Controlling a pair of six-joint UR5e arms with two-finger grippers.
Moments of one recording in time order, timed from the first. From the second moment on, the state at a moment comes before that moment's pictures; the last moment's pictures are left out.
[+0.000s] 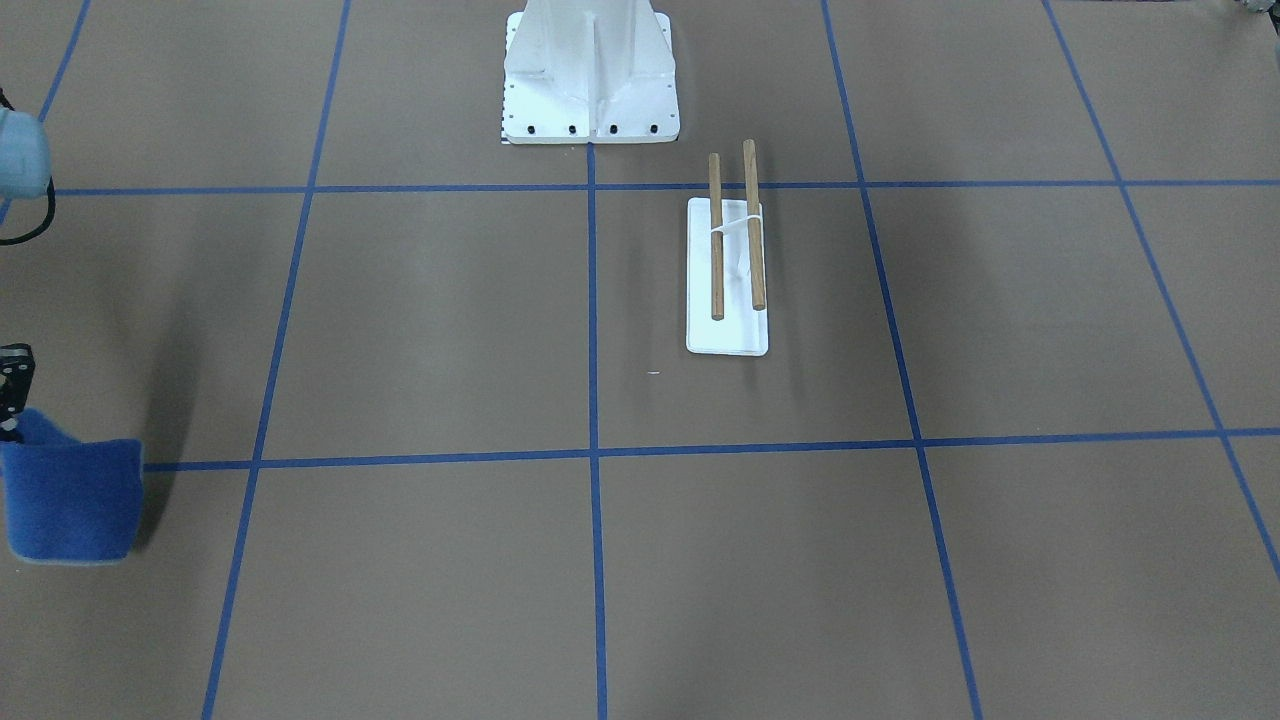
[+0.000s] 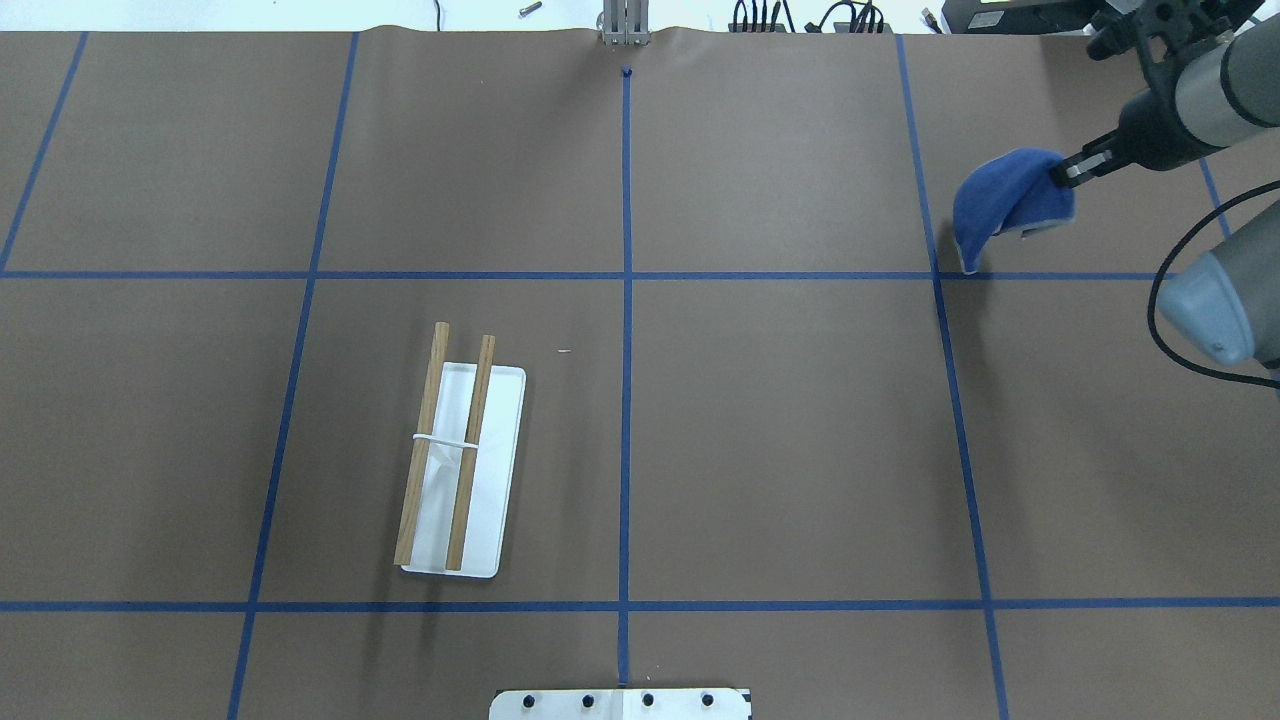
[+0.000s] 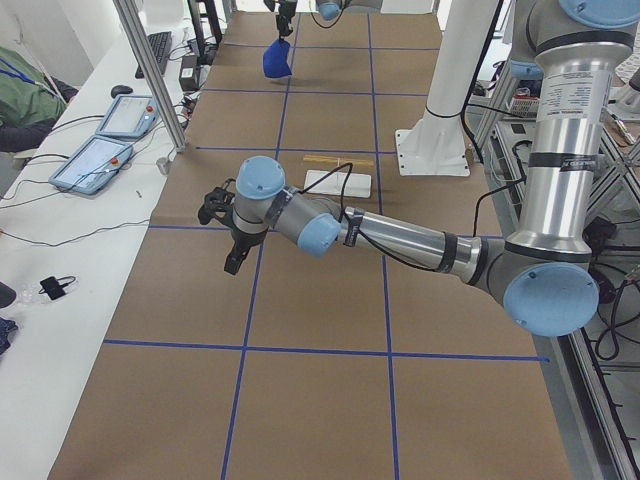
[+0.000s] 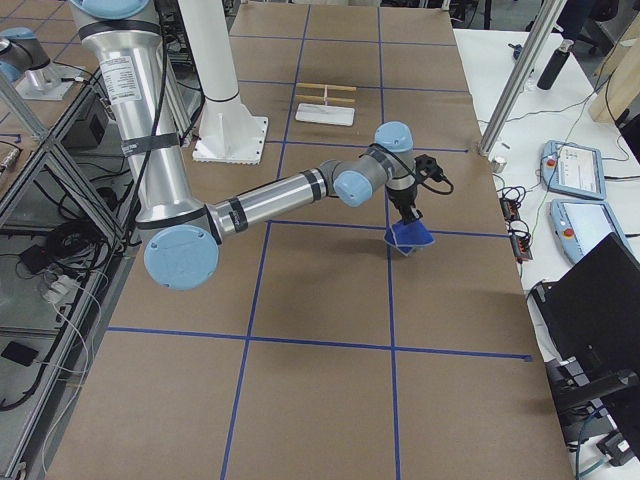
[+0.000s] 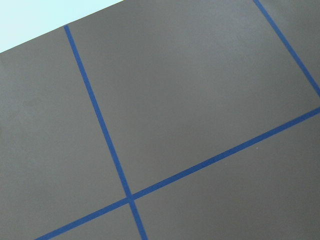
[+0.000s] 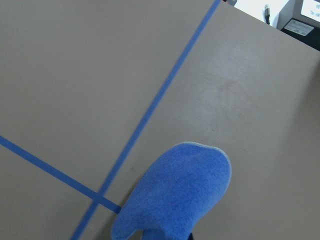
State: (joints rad) left arm -1.38 -1.70 -1.74 -1.95 -2.35 -0.46; right arm 1.09 -1.31 1.75 -1.23 2.10 0.38
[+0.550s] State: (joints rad) left arm -1.18 -1.92 -1.73 -1.95 -2.35 -1.25; right arm 0.88 -1.16 1.82 -1.24 1.93 0.82
